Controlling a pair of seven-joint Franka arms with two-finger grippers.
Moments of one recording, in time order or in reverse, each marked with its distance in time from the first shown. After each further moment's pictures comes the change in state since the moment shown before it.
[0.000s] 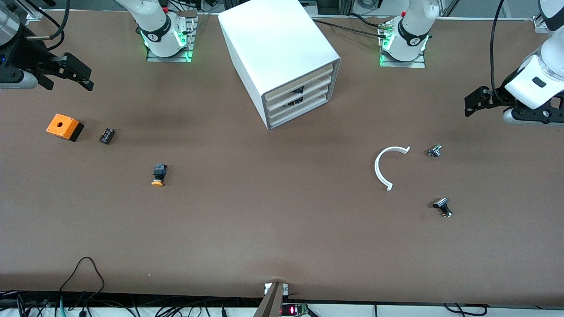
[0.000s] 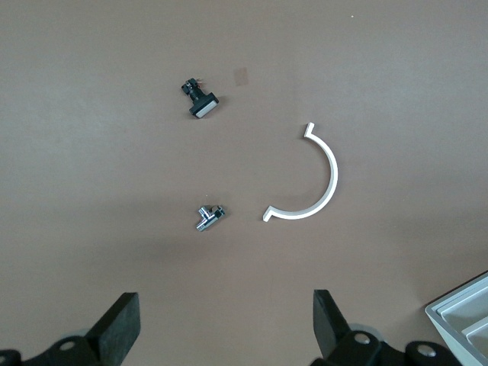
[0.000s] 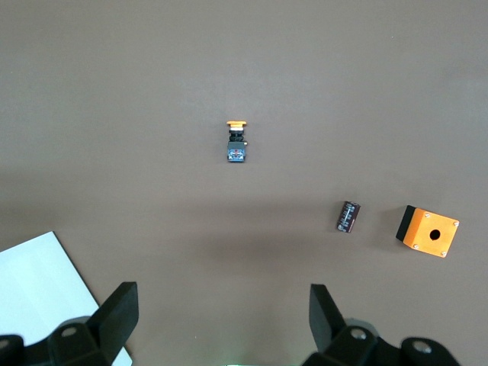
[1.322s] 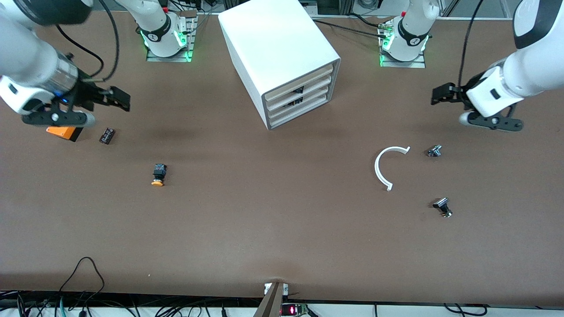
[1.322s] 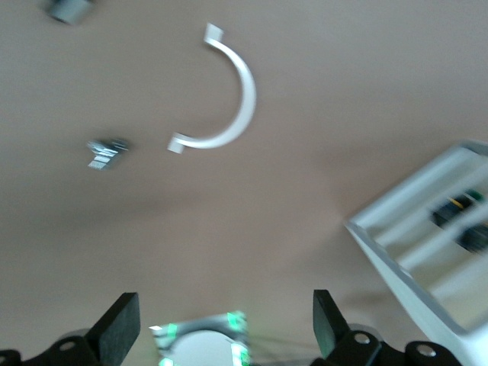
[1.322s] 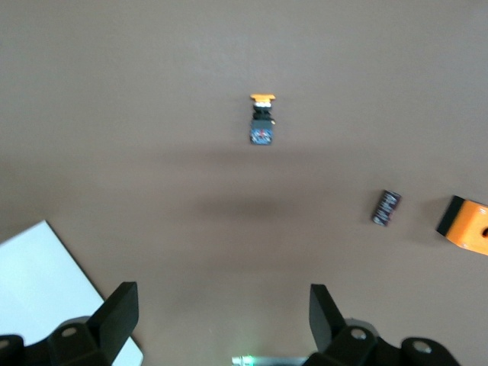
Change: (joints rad) left arm -0.041 0.072 -0.025 0.005 -0.239 -0.209 0.036; right arm 0.063 0.187 0.045 -0.003 -0.003 0.052 0.099
